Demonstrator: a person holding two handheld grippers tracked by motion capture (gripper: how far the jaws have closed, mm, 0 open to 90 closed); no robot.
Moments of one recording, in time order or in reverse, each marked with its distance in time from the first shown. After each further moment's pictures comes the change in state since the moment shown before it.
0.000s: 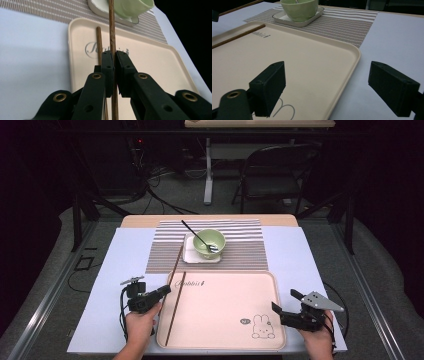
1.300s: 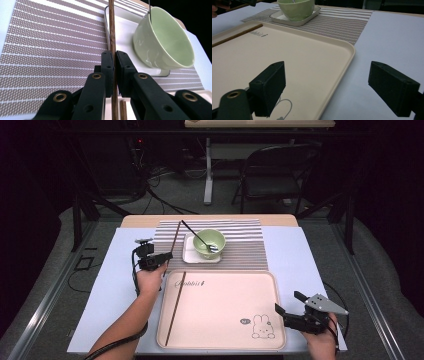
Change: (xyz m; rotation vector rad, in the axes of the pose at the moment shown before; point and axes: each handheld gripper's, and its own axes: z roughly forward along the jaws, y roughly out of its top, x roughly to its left) left arm 0.017 0.104 0.076 0.003 0.128 0.003; right arm -0.003 -0.004 -0.009 -0.001 -0.020 0.006
